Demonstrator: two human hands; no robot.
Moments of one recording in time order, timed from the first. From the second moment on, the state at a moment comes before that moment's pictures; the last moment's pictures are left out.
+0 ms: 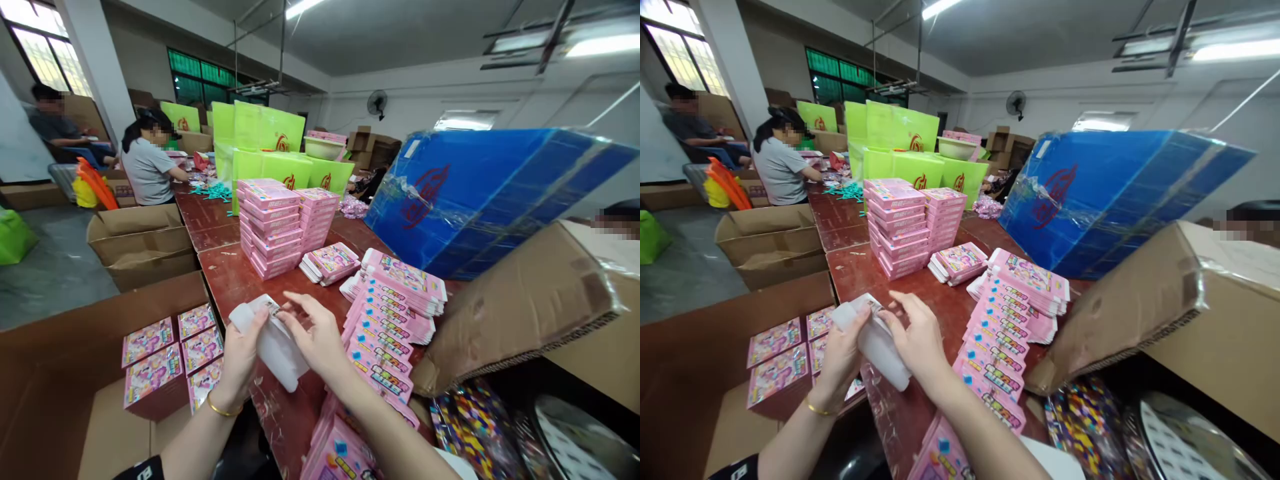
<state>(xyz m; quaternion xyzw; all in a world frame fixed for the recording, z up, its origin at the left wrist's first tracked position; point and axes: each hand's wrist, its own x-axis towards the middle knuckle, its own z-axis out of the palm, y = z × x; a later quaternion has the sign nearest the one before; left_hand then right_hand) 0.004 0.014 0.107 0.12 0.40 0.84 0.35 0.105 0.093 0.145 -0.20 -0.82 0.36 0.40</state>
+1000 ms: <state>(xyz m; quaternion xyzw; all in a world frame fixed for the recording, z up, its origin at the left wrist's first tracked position) 0.000 0.021 0.093 0.26 0.53 0.78 0.22 0.081 0.096 0.157 -0.22 -0.65 0.59 0.43</state>
